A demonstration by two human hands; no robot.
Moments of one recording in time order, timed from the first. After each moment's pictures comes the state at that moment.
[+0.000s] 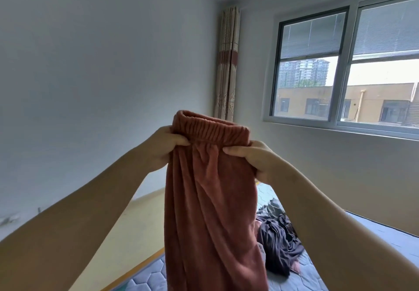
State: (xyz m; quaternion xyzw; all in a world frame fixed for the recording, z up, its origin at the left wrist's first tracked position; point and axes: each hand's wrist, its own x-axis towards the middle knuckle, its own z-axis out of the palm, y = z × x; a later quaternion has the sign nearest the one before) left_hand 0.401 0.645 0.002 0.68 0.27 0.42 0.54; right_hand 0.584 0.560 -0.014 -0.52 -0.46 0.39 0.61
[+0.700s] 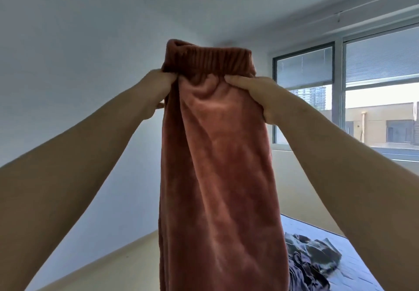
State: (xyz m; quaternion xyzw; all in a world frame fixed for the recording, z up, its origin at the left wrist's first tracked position) left_hand 0.382 0.614 0.172 0.71 0.29 0.56 0.30; right_hand 0.560 0.531 0.163 -0.47 -0.54 0.22 0.66
